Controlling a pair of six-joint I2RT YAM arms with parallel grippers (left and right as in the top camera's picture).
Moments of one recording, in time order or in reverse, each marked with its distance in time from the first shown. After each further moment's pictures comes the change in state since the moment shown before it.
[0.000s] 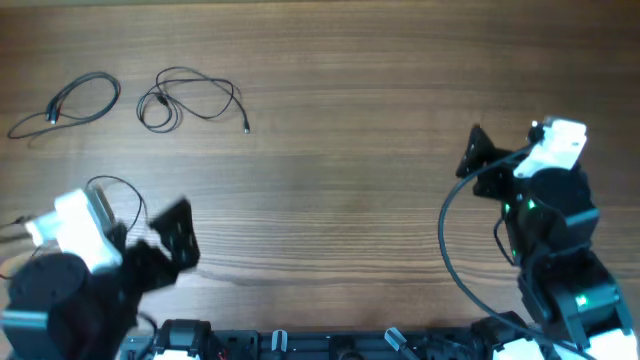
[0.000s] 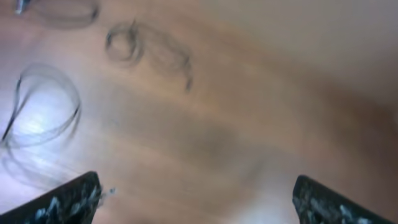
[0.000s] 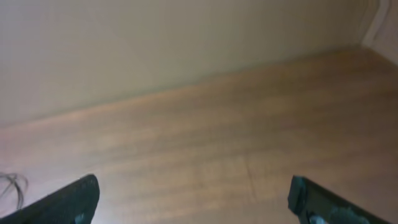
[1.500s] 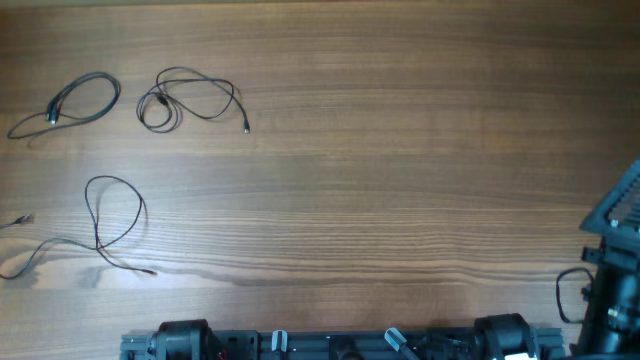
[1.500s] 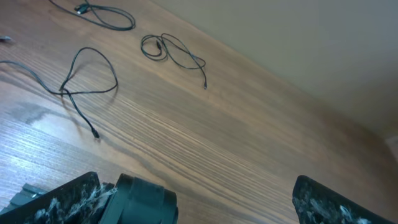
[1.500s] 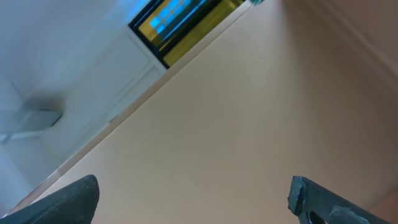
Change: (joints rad) left arm 0.122 -0.607 -0.007 -0.364 0.000 0.004; right arm -0.164 -0.468 0.002 0.333 -0.028 0.342
